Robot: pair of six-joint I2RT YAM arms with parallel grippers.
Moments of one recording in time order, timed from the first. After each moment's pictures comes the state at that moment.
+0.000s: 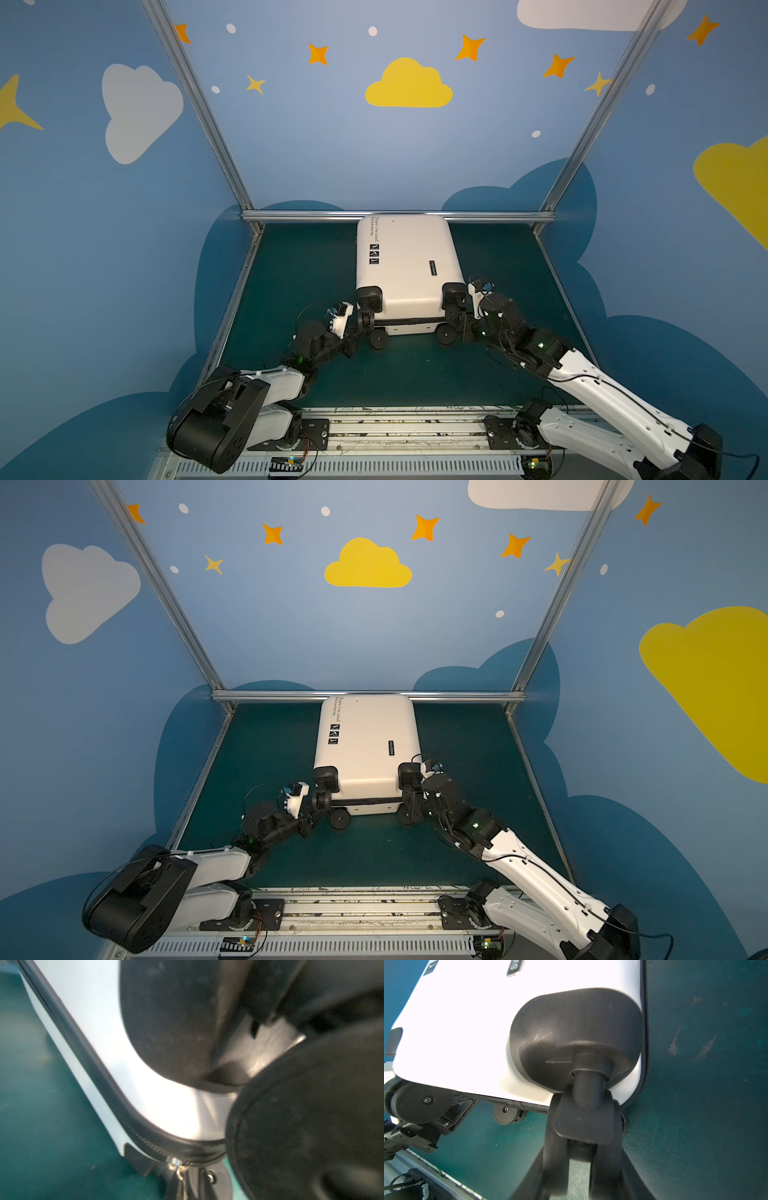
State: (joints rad) left arm -0.37 1.27 0.12 0.82 0.46 -0.26; right arm 0.74 0.92 0.76 -0.55 0.11 0.56
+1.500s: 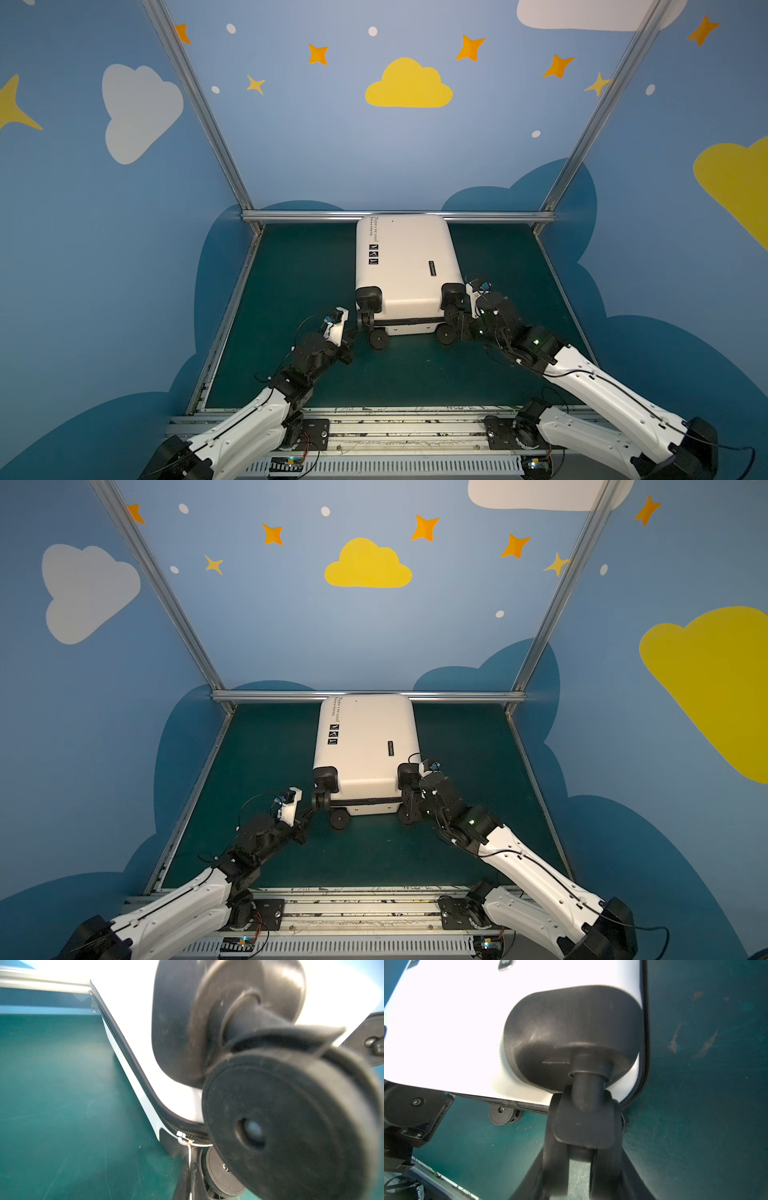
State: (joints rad) left arm -0.55 0.78 0.10 0.36 0.05 -0.21; right arm 0.74 0.96 0.77 -0.55 0.11 0.56
